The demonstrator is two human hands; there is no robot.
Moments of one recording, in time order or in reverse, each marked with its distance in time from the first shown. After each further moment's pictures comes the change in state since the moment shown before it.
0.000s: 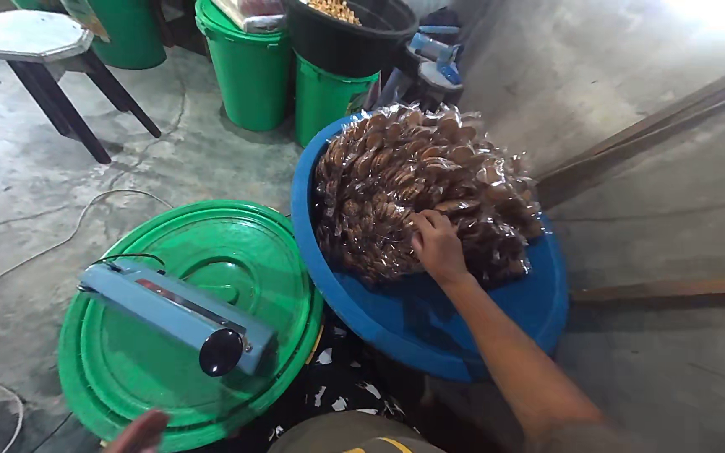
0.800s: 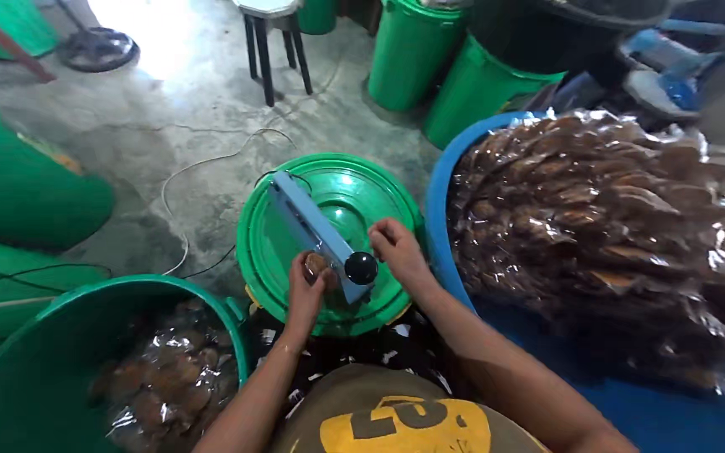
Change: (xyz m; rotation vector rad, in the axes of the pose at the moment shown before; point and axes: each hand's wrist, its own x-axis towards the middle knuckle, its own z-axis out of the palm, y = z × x) left_hand 0.070 -0.032 0.070 -0.240 0.380 -0.354; right_hand -0.026 -0.254 0.048 0.894 -0.706 -0.095
